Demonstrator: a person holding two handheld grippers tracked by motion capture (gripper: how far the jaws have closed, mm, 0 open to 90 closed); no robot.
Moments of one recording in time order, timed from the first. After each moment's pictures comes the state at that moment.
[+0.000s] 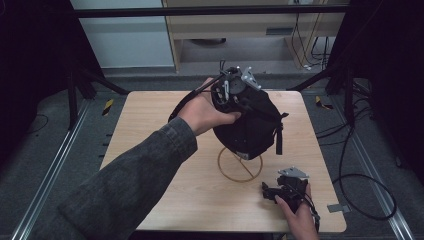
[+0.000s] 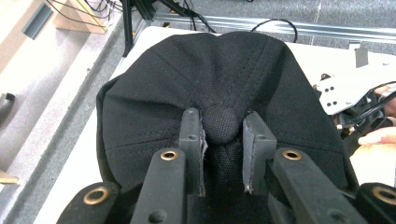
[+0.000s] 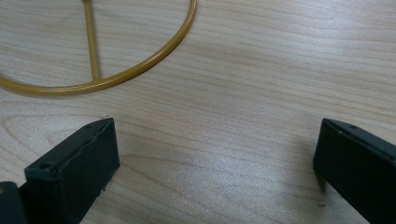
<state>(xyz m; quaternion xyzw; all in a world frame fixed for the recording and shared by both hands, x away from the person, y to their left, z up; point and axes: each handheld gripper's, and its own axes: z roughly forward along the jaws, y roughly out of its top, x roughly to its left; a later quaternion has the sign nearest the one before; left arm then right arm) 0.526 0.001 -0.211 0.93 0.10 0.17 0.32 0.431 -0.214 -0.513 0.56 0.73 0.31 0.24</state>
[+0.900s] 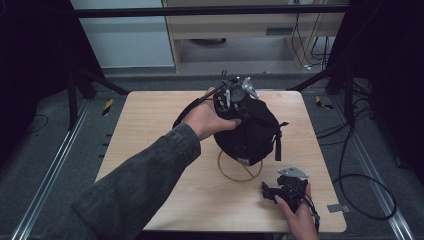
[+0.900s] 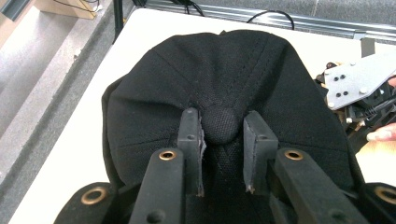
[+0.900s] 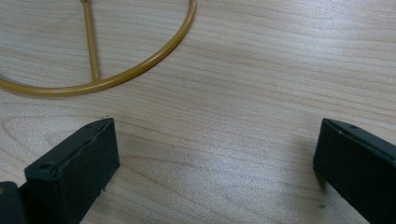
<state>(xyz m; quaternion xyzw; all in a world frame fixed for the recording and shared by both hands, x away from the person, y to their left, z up) 0.537 -0.002 -0.241 0.93 0.12 0.15 0.31 0.432 -0.214 -0.513 0.56 0.72 0.31 0.25</state>
